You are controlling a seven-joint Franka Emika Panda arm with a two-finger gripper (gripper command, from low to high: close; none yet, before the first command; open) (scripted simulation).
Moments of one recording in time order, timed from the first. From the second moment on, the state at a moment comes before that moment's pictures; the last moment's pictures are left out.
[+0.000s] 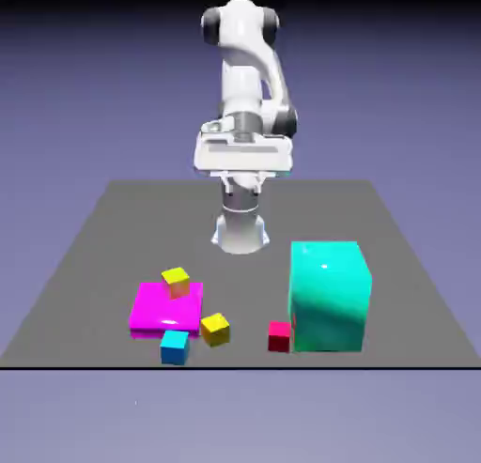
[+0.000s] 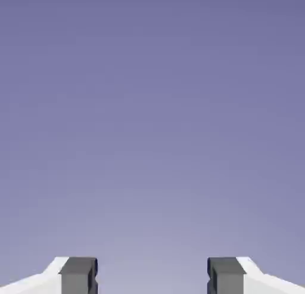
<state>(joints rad) 0.03 -0.53 -0.02 -2.79 0.01 3.02 0.70</state>
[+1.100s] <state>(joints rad) 0.24 0.37 -0.31 -2.49 0.36 2.83 -0.14</state>
